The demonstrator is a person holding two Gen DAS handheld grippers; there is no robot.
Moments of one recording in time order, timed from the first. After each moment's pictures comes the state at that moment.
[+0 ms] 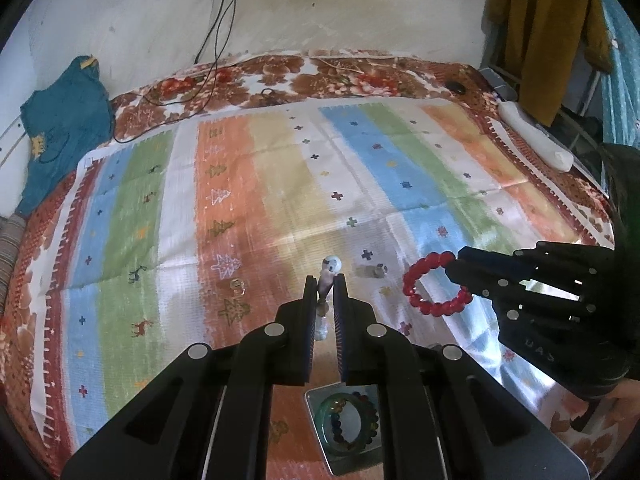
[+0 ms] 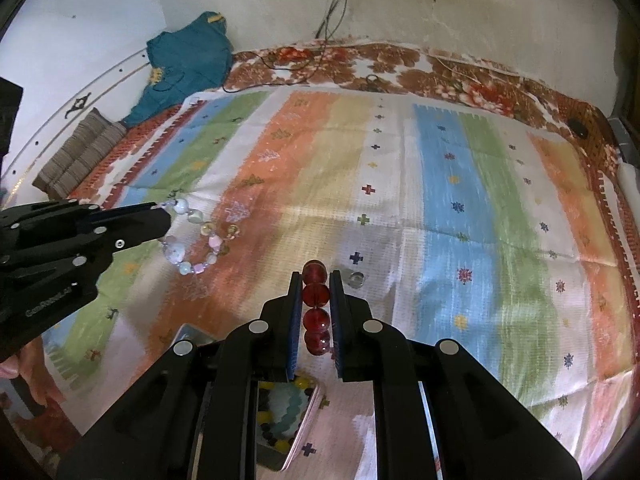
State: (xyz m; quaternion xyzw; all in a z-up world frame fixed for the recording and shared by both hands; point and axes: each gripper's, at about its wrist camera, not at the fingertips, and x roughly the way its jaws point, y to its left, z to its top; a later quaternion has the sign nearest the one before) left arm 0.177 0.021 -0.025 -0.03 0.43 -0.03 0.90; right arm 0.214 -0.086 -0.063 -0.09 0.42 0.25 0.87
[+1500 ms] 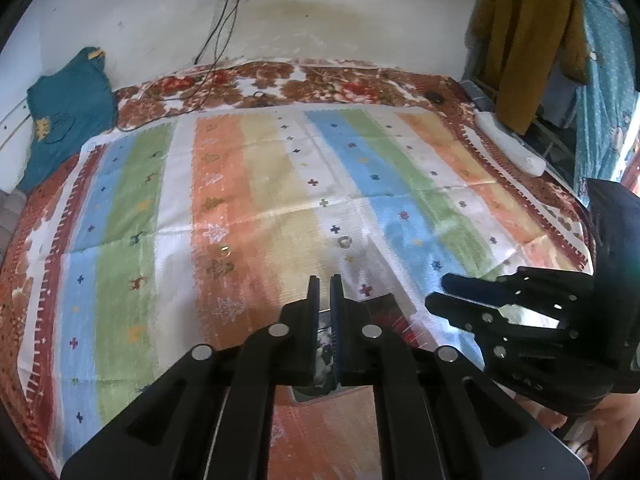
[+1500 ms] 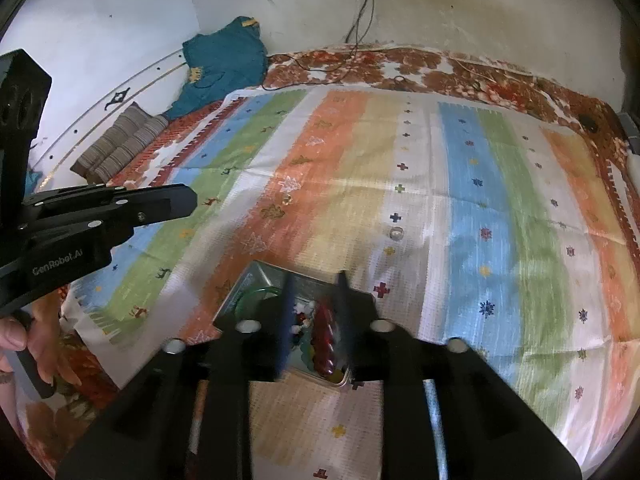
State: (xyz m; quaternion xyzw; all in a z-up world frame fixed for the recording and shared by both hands) left arm 0.102 0.012 -0.008 -0.07 0.42 -0.04 0.90; right arm 0.133 -0.104 -0.056 -0.08 0.42 0.29 0.86
